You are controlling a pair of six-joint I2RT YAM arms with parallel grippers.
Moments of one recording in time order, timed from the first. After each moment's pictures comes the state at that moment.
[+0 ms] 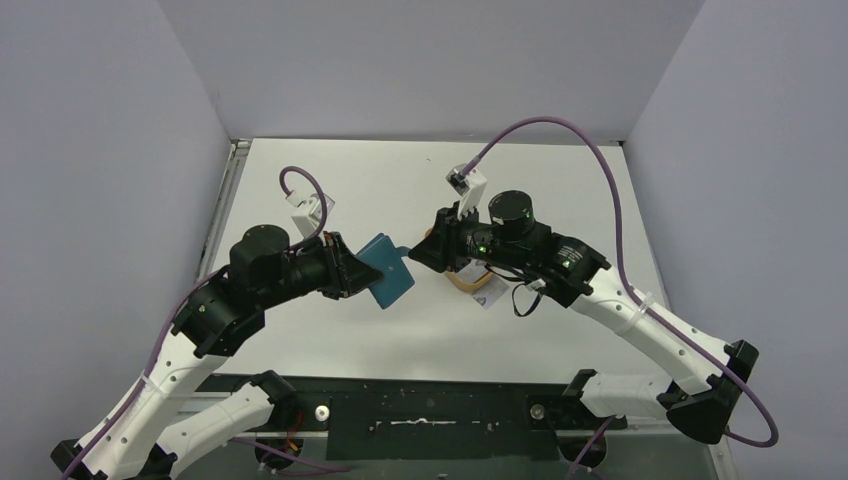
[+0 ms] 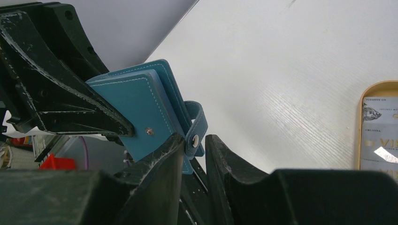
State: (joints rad) left arm -0.68 0.79 1.08 -0.65 0.24 -0.68; right arm 0.86 1.19 1.25 -0.41 -0.24 0.48
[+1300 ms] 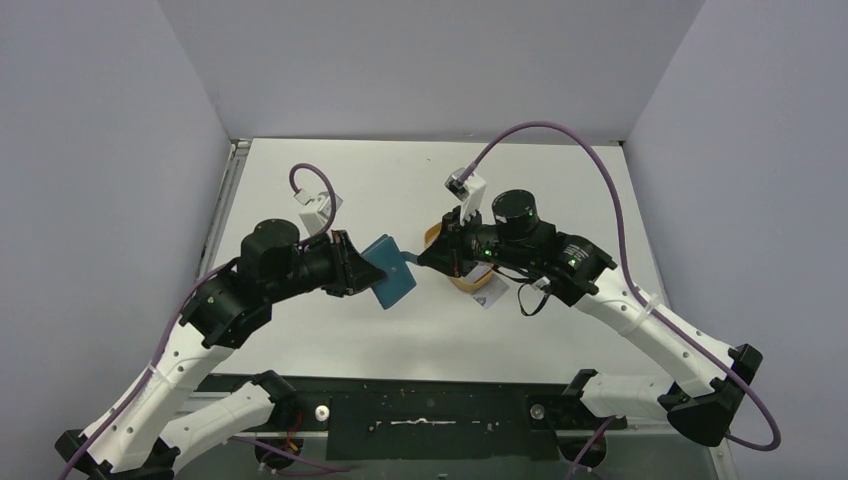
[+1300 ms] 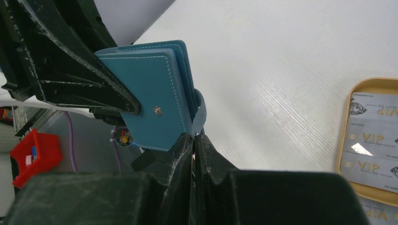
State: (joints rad) left arm -0.68 0.83 1.09 -0.67 0.24 -0.68; right arm 0.84 1.18 1.26 -0.48 -0.29 0.38
